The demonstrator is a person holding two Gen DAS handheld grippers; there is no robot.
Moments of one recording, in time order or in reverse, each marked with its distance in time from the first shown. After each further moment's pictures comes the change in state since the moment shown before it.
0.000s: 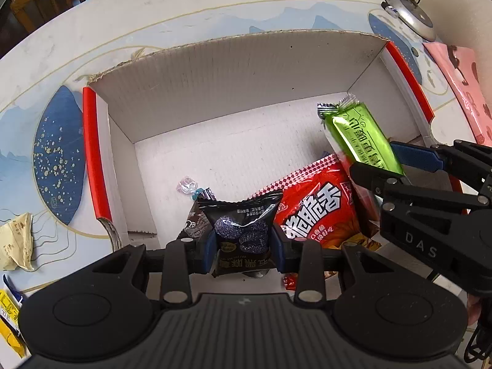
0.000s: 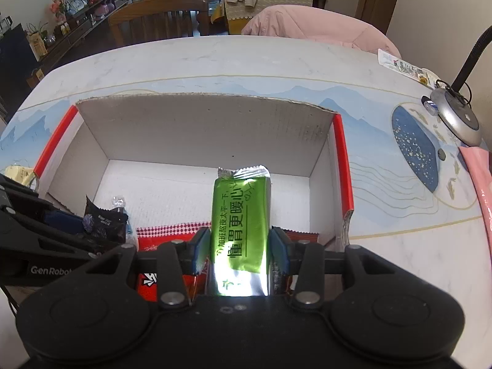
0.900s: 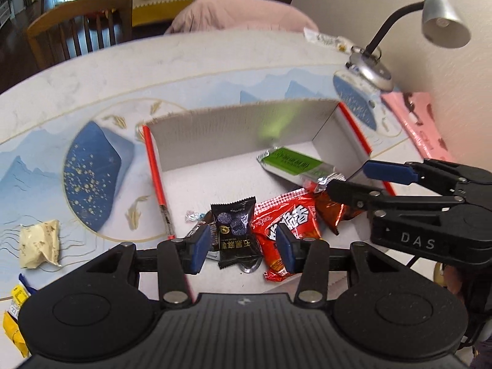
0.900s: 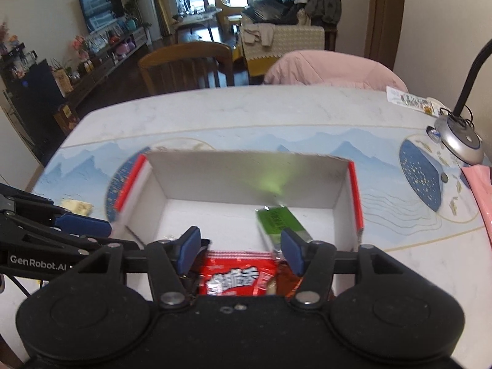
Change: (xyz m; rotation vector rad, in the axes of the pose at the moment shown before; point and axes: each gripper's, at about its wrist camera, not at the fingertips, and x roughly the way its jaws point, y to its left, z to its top) left arm -0.096 0.032 -0.045 0.002 -0.253 -0.114; right arm -0.079 0.027 0.000 0.022 -0.159 0.101
